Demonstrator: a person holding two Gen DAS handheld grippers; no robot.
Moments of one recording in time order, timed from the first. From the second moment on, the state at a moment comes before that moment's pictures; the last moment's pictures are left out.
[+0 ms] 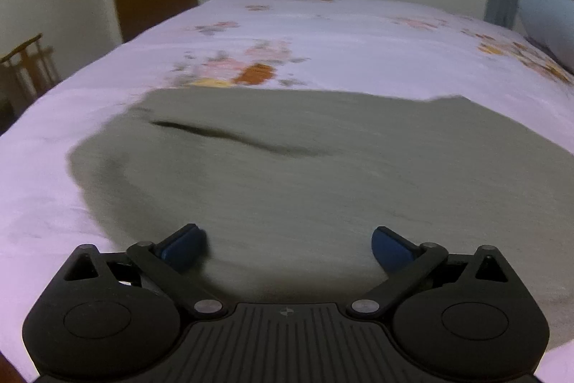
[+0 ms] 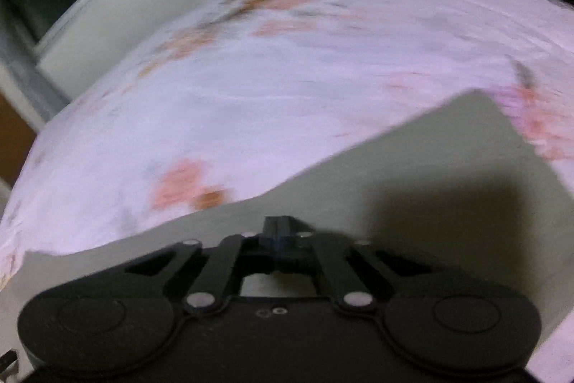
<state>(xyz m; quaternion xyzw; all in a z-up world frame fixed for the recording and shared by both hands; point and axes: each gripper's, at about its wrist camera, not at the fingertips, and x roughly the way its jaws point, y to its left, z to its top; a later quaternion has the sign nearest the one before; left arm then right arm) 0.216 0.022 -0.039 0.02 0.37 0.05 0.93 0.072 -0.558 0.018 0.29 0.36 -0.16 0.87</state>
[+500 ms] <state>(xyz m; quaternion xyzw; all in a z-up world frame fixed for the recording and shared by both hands) 0.202 0.136 -0.006 -0.04 0.31 0.18 0.93 0.238 -0.334 0.063 0.23 0.40 0.18 0.87</state>
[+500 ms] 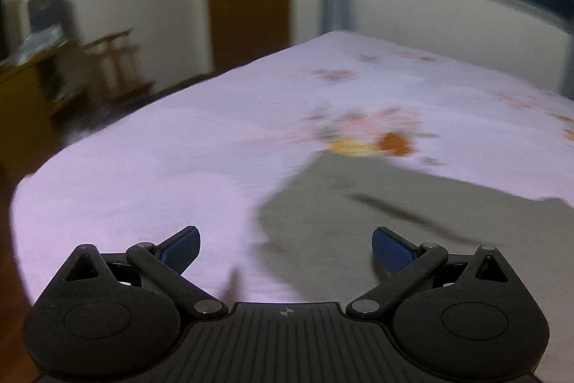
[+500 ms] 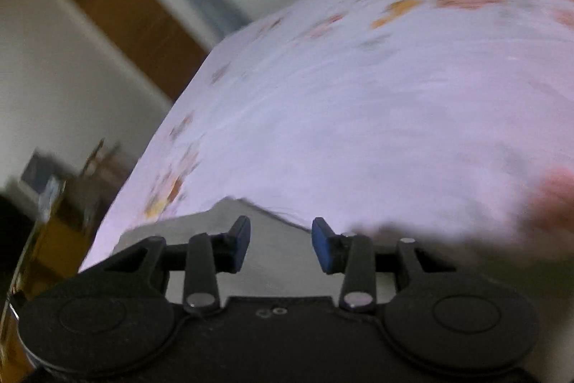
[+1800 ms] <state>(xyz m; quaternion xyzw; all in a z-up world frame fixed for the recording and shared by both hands) 0.219 0.178 -0.027 -0.19 0.33 0.19 0.91 0.326 -0.210 0.029 0.07 0.44 0.24 0.86</state>
